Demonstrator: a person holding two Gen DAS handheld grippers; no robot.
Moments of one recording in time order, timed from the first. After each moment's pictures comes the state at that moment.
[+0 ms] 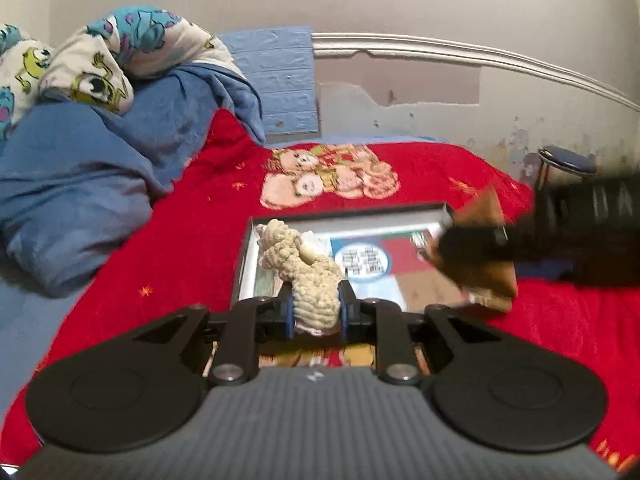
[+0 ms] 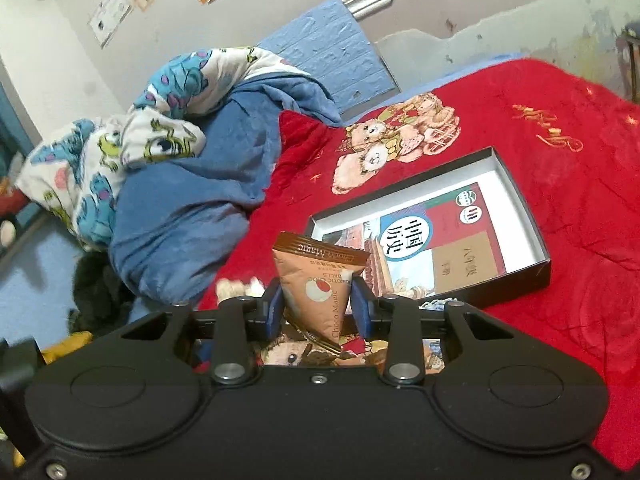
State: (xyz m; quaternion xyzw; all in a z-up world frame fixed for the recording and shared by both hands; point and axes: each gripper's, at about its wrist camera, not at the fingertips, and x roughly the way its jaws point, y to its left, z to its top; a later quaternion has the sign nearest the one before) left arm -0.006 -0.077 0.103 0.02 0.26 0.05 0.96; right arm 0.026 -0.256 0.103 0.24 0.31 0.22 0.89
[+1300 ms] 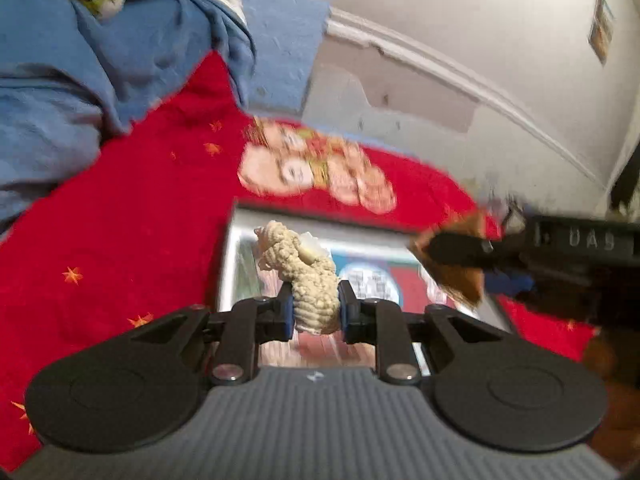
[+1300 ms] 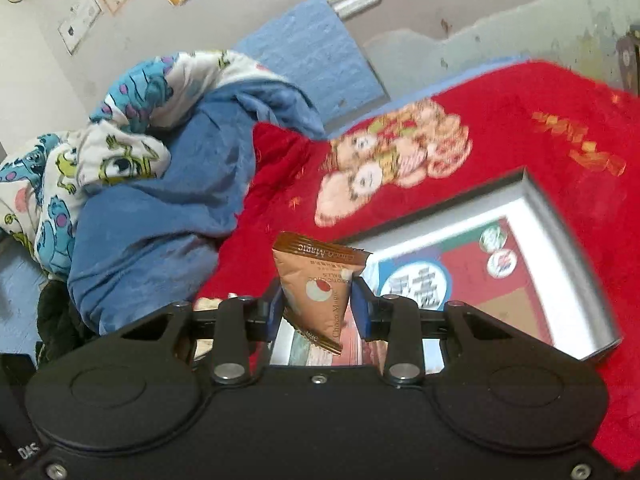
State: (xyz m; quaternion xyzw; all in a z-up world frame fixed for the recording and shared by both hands) left arm 0.092 0.027 0.043 -0.11 0.28 -0.05 0.95; right arm 0.138 -0.188 0.062 0.22 0.31 0.20 0.90
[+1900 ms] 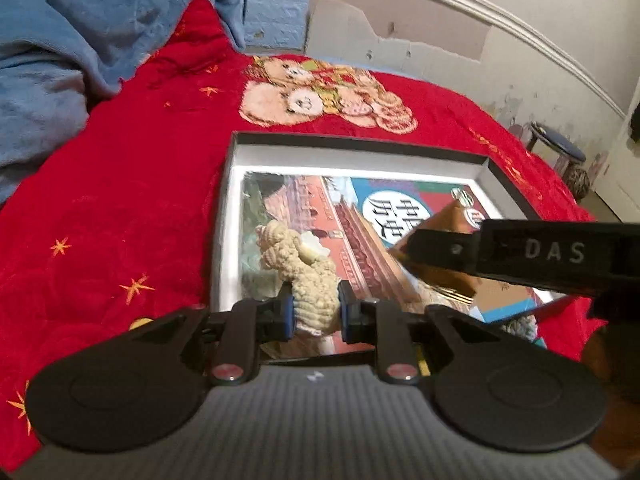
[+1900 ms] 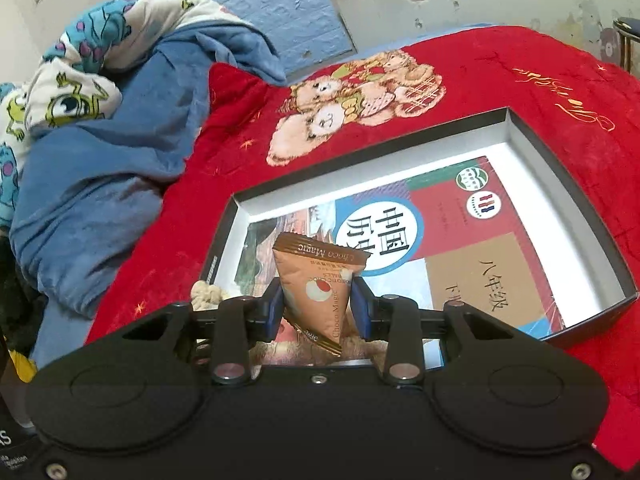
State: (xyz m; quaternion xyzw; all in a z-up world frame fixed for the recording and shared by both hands) left arm 0.118 0.015 0.008 -0.06 0.36 -0.04 0.93; right arm 0.150 -0.161 0.011 0.17 0.37 0.15 0.90
